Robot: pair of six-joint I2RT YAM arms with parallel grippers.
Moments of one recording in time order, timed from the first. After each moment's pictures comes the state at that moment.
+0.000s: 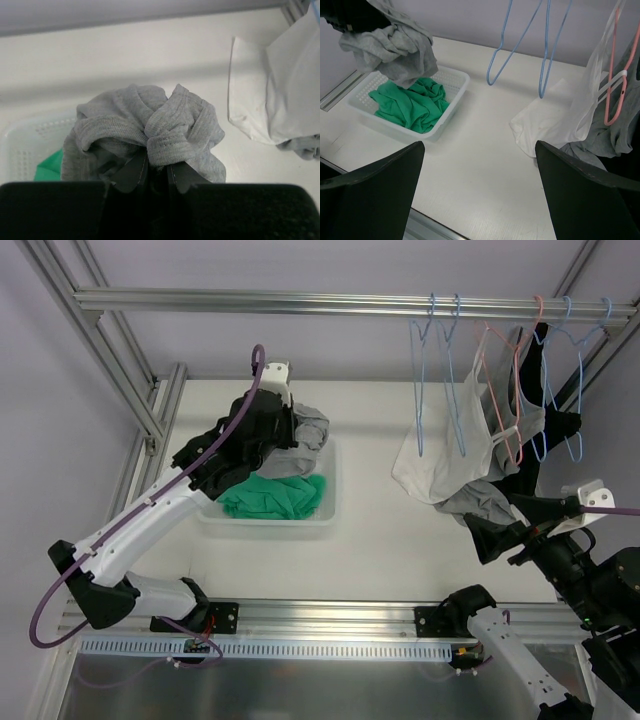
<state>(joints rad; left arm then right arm) -0.83 1.30 1.51 -0.57 -0.49 -0.31 0.37 0.45 1.43 -1.07 -0.08 0.06</state>
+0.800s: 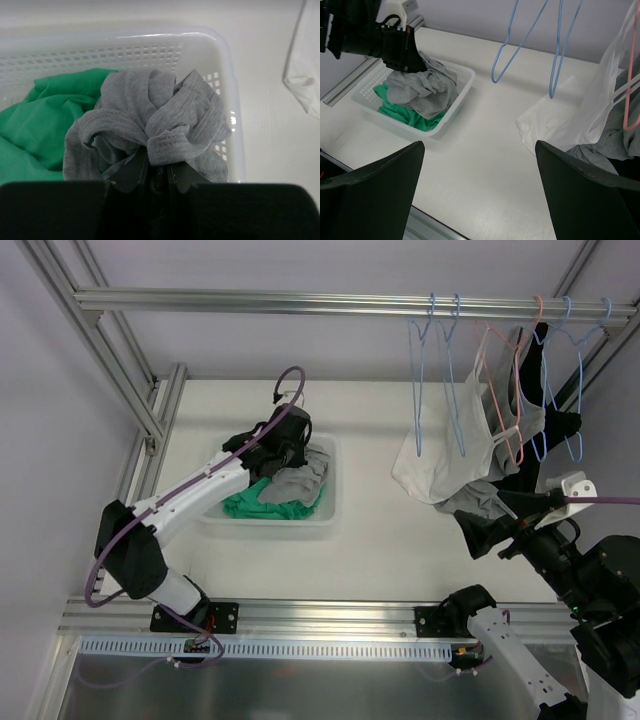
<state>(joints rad) -0.72 1.48 1.31 -0.56 -0.36 -0.48 0.37 0.45 1.36 -1.02 -0.11 0.07</state>
